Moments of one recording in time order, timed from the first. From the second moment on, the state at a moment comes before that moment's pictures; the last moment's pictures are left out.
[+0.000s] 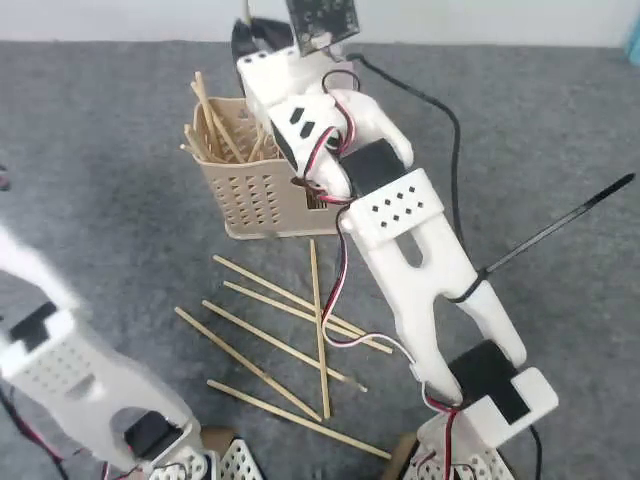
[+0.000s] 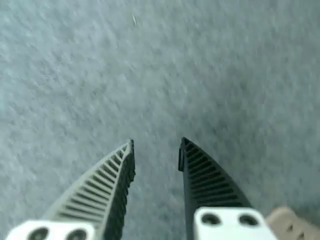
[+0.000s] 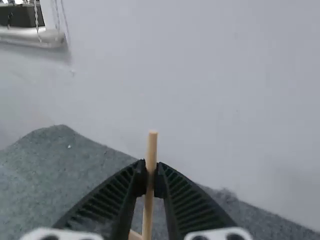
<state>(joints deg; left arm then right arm) -46.4 26.9 -44.2 98.7 20.6 -35.7 2.2 -15.4 28.8 -3.0</state>
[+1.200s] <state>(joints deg) -32.4 -35.6 69.7 26.2 15.6 -38.6 -12.2 11.3 88.9 -22.5</state>
